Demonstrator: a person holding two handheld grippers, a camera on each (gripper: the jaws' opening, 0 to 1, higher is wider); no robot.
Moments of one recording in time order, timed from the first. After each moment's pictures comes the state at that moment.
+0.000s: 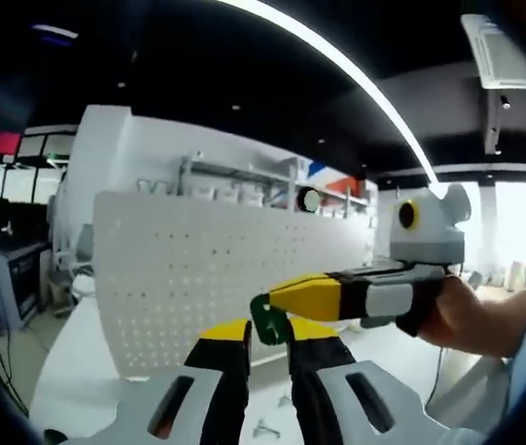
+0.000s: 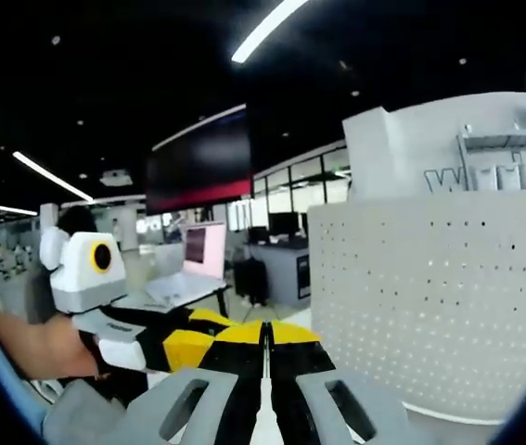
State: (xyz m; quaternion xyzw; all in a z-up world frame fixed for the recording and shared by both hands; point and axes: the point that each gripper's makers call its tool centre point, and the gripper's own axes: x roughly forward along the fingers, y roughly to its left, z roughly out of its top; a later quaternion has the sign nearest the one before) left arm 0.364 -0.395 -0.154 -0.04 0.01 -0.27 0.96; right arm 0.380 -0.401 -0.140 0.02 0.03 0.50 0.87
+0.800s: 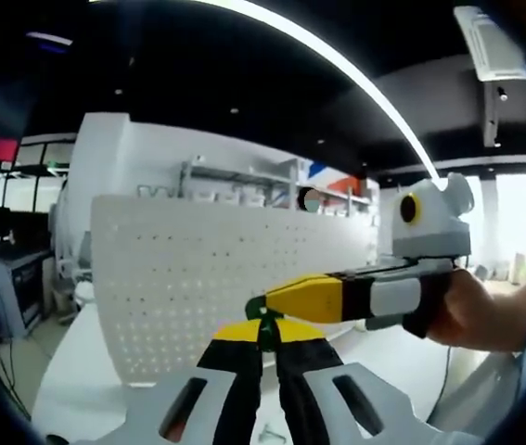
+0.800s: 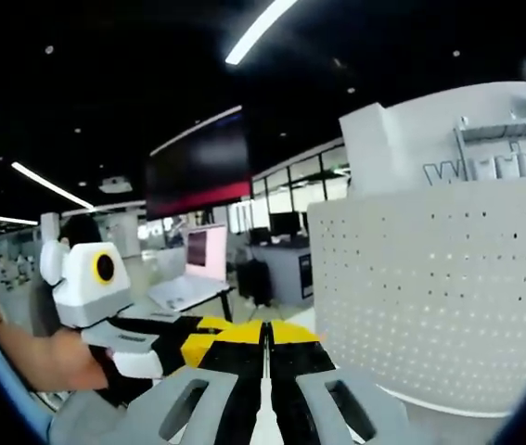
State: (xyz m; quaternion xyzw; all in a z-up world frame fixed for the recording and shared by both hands) left arm 0.370 -0.398 -0.157 -0.03 0.00 -0.26 0.96; right arm 0.380 -0.399 -0.142 0.03 0.04 0.50 0.86
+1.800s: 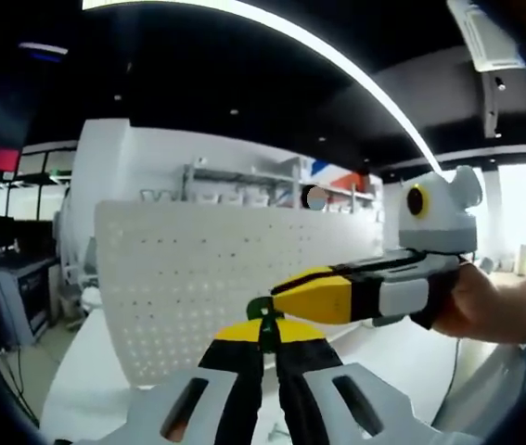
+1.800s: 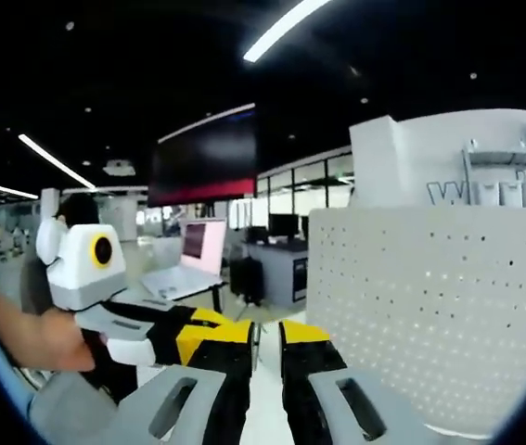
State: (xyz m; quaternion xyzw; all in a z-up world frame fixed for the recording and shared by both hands) left arm 0.372 -0.395 -0.157 -0.01 -0.01 -0.25 0.97; right arm 0.382 -0.403 -0.142 -0.02 0.01 0.50 0.87
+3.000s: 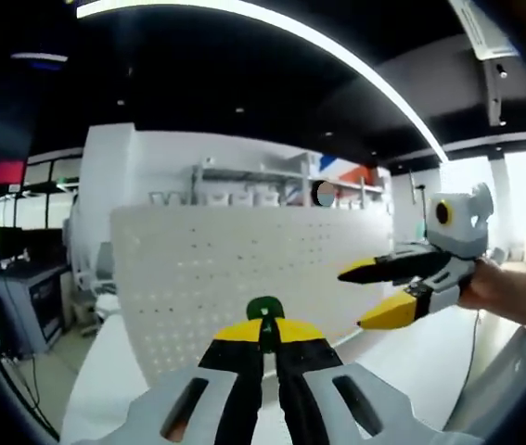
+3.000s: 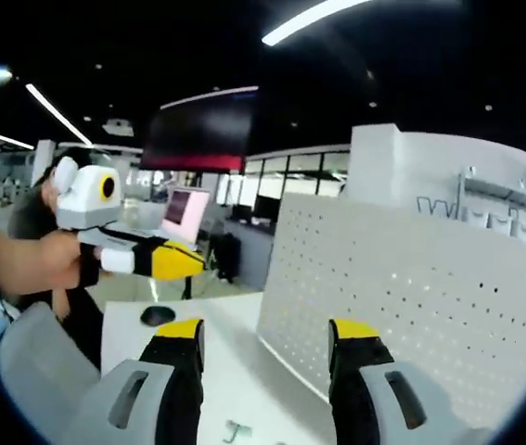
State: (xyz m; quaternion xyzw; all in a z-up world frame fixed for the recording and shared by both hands) left arm 0.390 -0.368 -0.149 0.01 -0.01 -0.23 0.97; right arm 0.405 -0.469 -0.159 -0.12 0.00 0.46 0.88
